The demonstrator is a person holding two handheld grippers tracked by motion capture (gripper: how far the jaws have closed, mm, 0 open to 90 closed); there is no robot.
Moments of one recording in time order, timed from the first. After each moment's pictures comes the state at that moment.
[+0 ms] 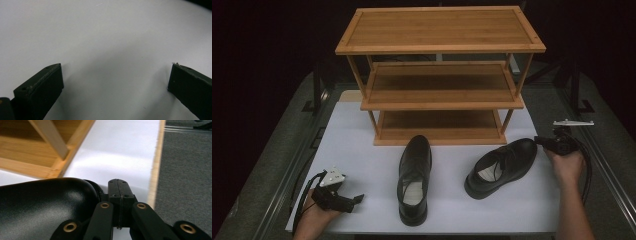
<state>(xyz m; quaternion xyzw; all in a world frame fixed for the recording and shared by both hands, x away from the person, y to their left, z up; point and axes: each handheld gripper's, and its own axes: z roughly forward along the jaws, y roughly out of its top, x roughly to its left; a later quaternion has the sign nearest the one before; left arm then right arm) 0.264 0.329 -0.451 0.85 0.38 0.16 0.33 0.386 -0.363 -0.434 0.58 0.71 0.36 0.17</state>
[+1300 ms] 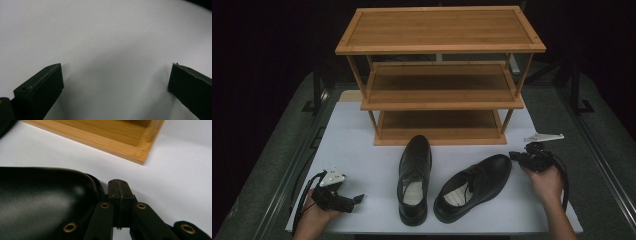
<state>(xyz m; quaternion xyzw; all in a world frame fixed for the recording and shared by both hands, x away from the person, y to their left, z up) 0.264 0.329 -0.451 0.85 0.38 0.16 0.34 0.337 -0.275 -0.428 0.50 0.78 0.35 0.15</state>
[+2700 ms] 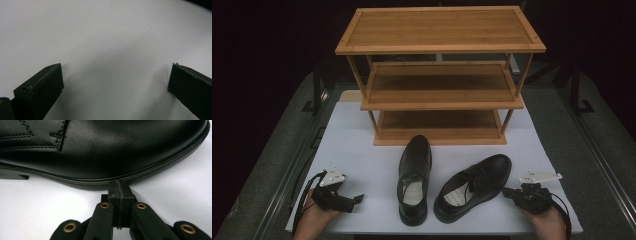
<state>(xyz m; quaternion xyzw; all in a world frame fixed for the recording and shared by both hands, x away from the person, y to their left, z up) 0.264 0.329 -0.451 0.85 0.38 0.16 0.34 0.239 -0.244 -0.444 0.44 0.82 0.36 0.11</state>
